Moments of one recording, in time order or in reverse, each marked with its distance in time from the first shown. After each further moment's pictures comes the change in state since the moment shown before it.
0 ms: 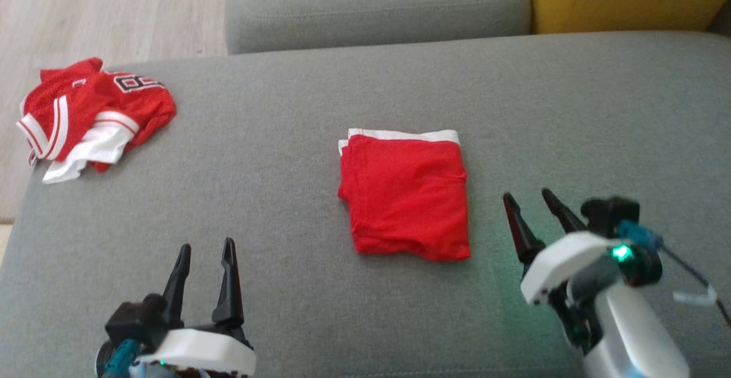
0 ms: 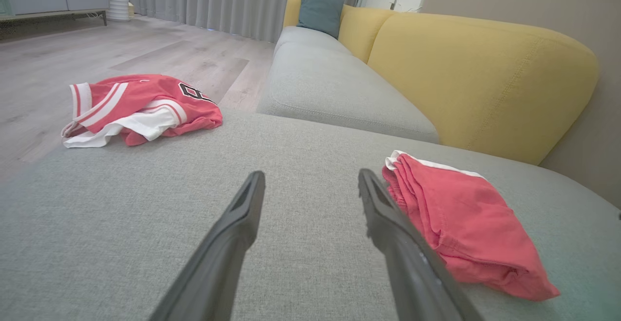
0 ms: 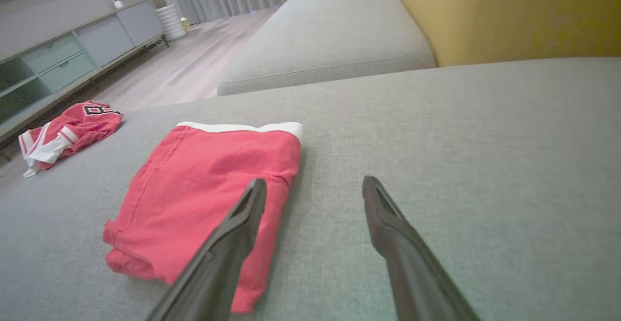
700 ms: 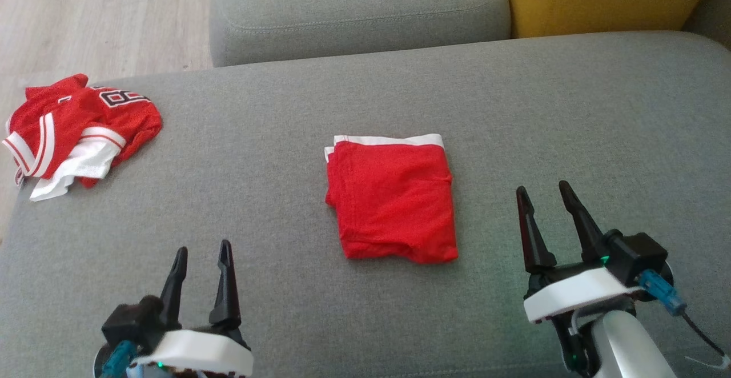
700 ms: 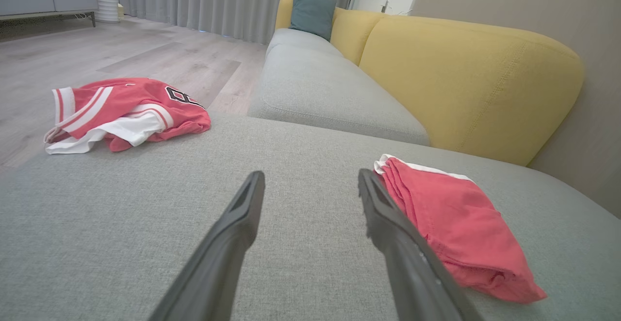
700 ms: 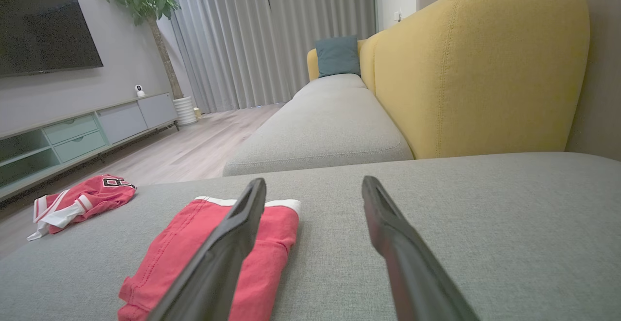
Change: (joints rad) left arm 0.001 0.001 0.005 0.005 -0.016 0.005 0.000; right arm 0.081 0.002 0.016 -0.086 -0.044 0.000 -0.315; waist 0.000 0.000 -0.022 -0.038
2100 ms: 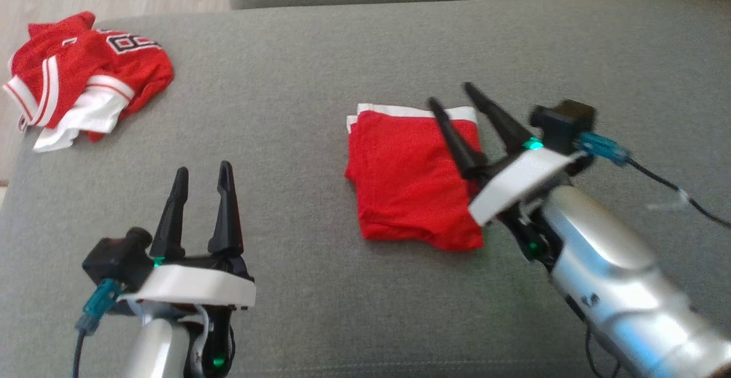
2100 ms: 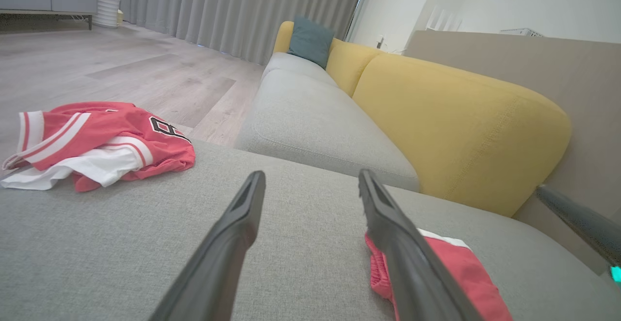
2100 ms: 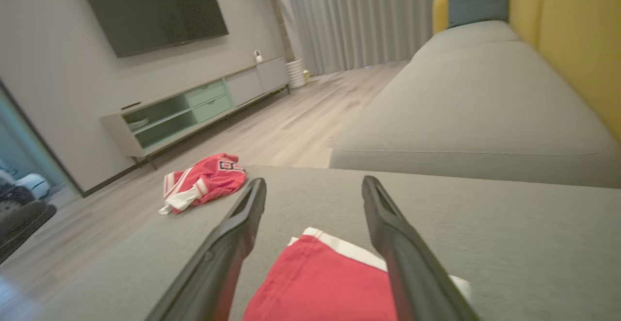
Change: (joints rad) left arm -0.184 0.019 -0.039 -0.048 -0.109 -0.006 0.000; right arm -0.581 -0.170 0.690 0.309 0.597 0.000 -0.005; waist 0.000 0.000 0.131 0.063
